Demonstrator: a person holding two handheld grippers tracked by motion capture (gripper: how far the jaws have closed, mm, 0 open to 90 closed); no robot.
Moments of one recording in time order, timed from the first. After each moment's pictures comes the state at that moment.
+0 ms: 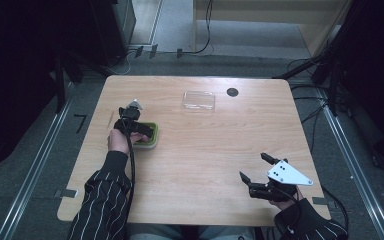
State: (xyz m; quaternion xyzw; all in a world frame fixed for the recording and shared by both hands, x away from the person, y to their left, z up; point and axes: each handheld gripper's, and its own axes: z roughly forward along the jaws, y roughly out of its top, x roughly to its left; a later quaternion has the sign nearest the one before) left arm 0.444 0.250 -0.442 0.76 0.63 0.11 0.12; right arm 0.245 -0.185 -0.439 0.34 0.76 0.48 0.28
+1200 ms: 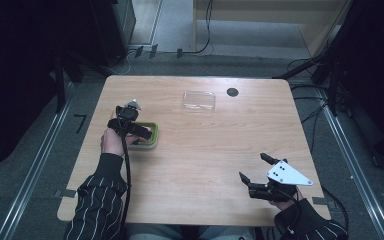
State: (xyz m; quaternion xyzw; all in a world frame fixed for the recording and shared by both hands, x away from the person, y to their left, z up) left arm 0.419 0.247 -0.411 0.78 0.60 0.12 0.10; right arm 0.244 -0.184 -0.439 0.34 0.76 0.48 0.28
